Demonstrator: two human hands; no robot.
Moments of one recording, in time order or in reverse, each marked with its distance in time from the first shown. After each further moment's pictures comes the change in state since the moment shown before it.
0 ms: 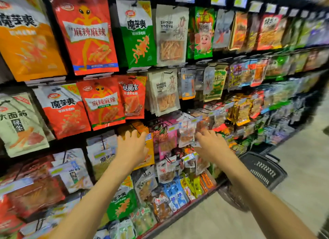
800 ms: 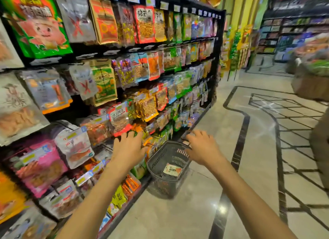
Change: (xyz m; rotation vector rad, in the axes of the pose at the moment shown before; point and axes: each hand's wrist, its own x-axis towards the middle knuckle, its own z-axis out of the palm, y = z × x) left_hand 0.095 0.496 -0.039 -0.196 -0.017 0.415; right_hand -0.117 0.442 0.029 -0.008 -0.022 0.438
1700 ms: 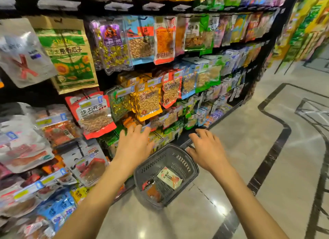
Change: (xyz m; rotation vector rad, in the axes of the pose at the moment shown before) left_hand 0.349 0.097 0.113 -0.003 -0.040 -0.174; right_hand 0.370 0.166 0.105 0.004 -0.086 -0.254
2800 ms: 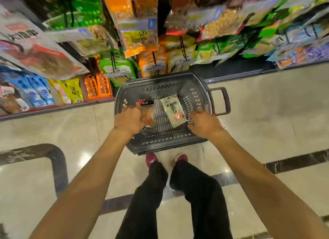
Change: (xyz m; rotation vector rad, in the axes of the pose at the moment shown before) left_hand 0.206 0.044 0.441 -0.329 -0.694 -0.685; right_hand 0.332 0.123 0.437 -0.093 -0.795 -0.459
